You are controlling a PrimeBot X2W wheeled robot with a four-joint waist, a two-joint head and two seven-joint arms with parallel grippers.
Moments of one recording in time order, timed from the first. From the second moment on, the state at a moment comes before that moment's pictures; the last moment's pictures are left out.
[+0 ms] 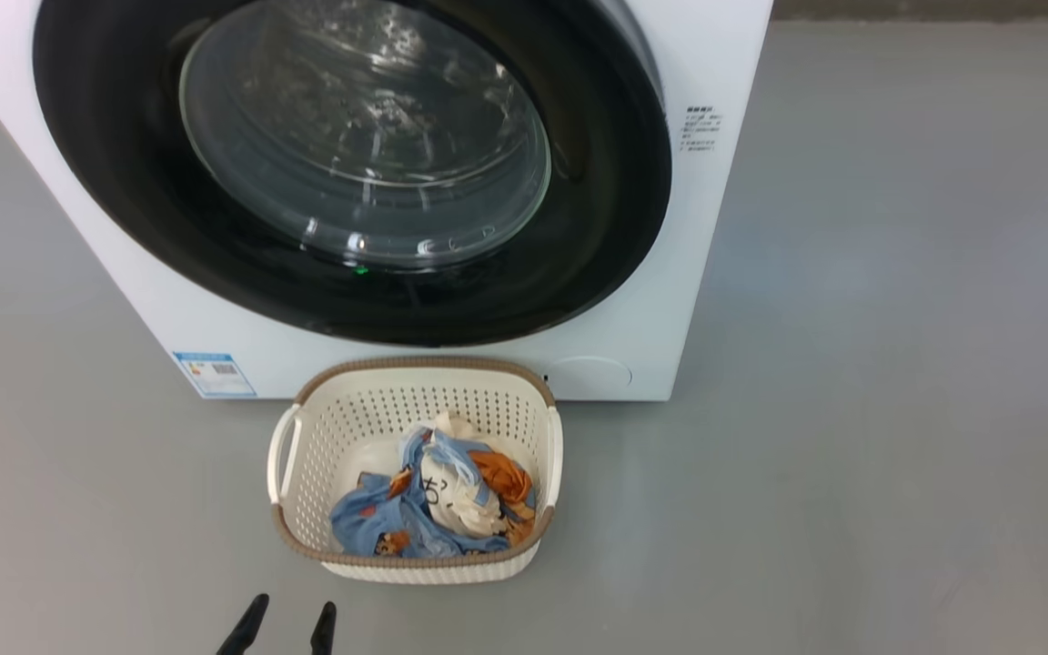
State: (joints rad) left arm 0.14 0.05 -0.05 0.17 -0.14 -0.13 -0.26; right arm -0.20 -0.26 -0.38 0.36 1.66 0.12 0.04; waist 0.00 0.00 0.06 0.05
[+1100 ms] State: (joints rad) left arm 0.09 0.05 -0.05 0.03 -0.11 -0.13 -0.26; right arm -0.74 -0.30 -0.24 0.33 1.58 0.12 0.27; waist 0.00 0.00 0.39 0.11
